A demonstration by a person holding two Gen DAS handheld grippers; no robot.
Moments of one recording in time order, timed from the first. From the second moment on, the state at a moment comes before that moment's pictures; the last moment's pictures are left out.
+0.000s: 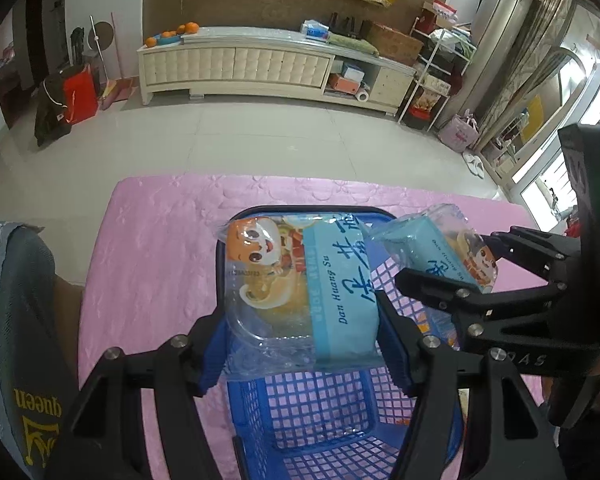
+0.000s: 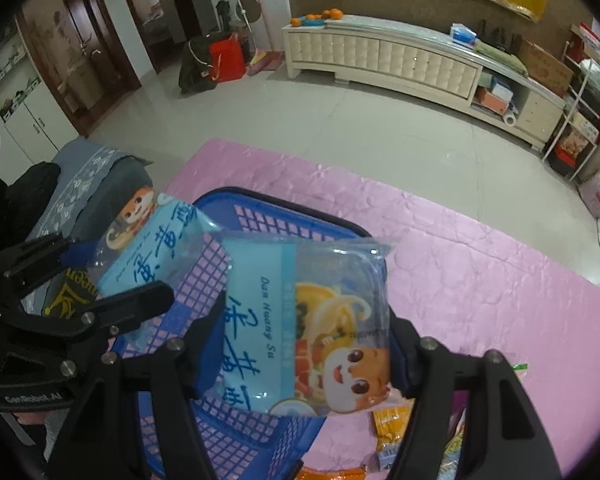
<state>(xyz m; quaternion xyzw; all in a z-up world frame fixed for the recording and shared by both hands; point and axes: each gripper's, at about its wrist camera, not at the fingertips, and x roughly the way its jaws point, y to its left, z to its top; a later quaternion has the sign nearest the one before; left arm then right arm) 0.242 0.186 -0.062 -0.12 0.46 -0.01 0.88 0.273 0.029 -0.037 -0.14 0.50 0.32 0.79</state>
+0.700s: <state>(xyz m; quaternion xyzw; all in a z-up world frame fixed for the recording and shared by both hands) 0.209 0.175 -0.042 -0.10 0.46 0.00 0.88 0.252 0.002 -0.017 -0.13 0.49 0.31 0.81</state>
